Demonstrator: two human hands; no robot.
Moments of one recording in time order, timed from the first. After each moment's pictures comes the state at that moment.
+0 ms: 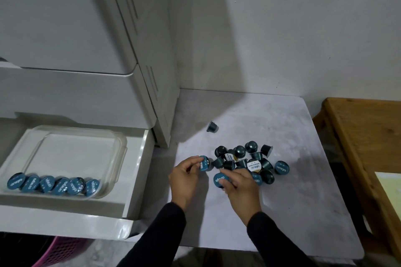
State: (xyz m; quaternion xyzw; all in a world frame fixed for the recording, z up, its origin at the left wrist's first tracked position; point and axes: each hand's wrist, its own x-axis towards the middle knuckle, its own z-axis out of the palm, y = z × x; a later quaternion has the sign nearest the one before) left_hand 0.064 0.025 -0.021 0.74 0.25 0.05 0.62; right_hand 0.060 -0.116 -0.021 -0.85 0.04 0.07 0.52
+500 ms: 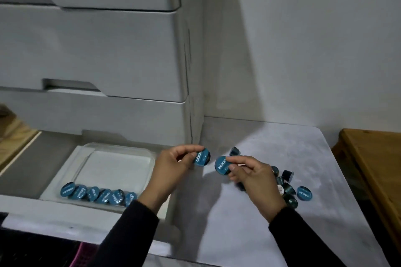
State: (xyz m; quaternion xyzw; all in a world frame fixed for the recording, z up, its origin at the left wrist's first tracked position) left_hand 0.048 0.124 0.114 0.77 0.10 0.07 0.63; right_hand 0.066 -0.065 0.107 -0.72 -0.04 0.07 0.69
